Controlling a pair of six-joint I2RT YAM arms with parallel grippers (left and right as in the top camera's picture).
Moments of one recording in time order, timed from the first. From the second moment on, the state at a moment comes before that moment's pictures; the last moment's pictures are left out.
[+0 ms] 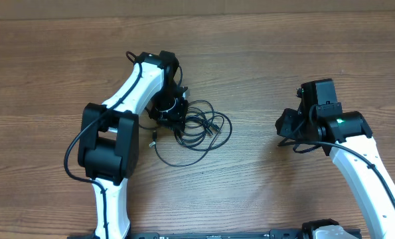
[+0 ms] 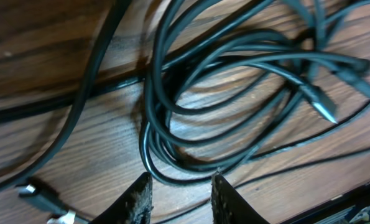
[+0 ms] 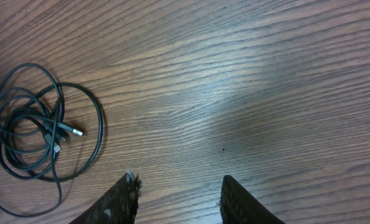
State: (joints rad) left arm -0.30 2.18 1.66 -1.27 0.32 -0.02; right arm 0.15 1.30 1.02 -0.91 -0.08 0.44
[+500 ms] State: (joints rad) left arm -0.30 2.20 1.66 -1.28 0.28 -0.11; right arm 0.15 1.30 1.02 -0.91 -0.08 0.44
